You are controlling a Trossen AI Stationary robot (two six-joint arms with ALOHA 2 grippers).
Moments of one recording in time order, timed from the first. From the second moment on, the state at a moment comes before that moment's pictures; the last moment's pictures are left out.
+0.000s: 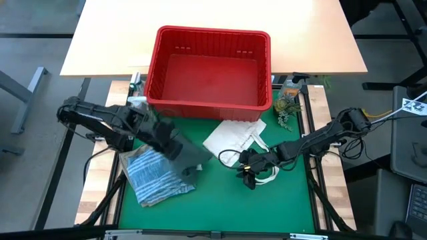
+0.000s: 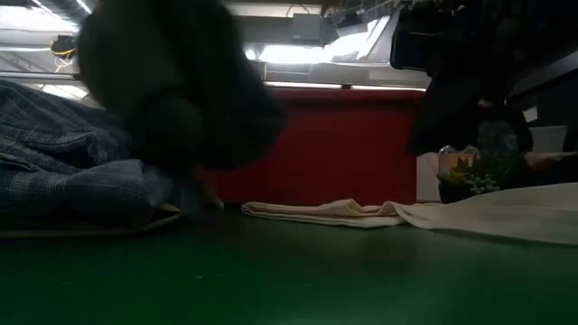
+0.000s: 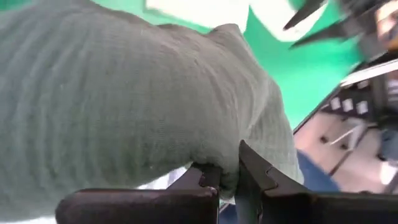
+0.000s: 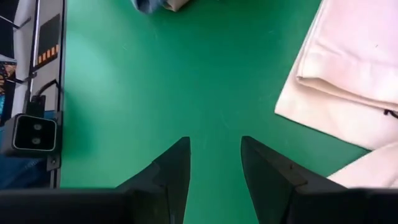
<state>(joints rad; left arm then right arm) -0.25 1.26 1.38 -1.12 -0.03 -1.31 0.30 1.49 0.76 -0.05 0.03 0.70</state>
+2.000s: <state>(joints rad) -0.84 1.52 1.38 -1.45 0.38 -1.85 0.29 1.54 0.80 0.19 0.06 0.61</state>
